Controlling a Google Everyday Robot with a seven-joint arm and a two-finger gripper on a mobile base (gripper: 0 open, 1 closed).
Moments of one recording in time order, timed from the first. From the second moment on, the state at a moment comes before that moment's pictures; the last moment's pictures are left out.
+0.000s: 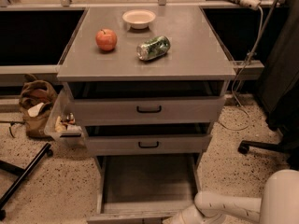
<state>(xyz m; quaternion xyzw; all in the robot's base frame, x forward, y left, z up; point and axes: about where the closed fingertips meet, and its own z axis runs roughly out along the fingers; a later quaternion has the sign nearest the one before) 0.328 -0.046 0.255 -0.38 0.80 0.46 0.07</state>
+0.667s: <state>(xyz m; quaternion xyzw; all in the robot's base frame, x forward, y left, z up) 0.332 -0.047 0.237 -0.37 0.81 0.45 0.07</state>
